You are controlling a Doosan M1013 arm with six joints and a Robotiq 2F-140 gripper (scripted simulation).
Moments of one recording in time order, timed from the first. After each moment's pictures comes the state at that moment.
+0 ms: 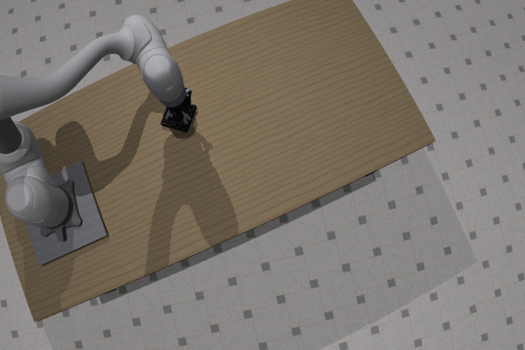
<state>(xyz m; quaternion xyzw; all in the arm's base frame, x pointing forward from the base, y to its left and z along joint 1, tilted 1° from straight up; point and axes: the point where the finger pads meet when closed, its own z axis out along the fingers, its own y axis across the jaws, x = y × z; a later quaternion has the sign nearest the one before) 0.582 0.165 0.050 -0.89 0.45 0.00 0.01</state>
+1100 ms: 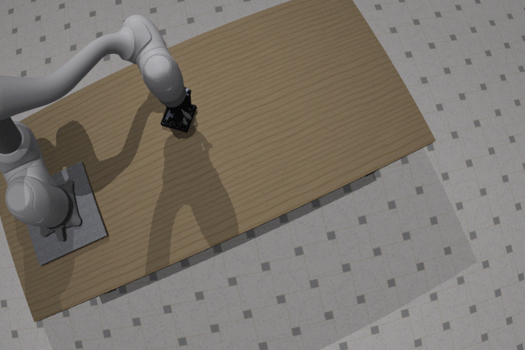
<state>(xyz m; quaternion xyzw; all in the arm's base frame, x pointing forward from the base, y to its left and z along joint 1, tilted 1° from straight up) 0.582 0.165 0.050 -0.90 0.43 0.00 0.01</state>
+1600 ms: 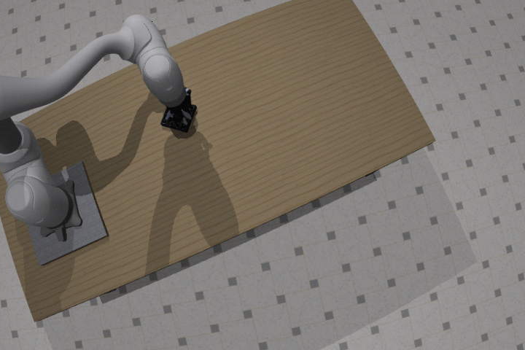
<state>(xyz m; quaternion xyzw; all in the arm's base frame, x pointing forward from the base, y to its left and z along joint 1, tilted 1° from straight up) 0.582 0.165 0.050 -0.90 0.43 0.00 0.01</state>
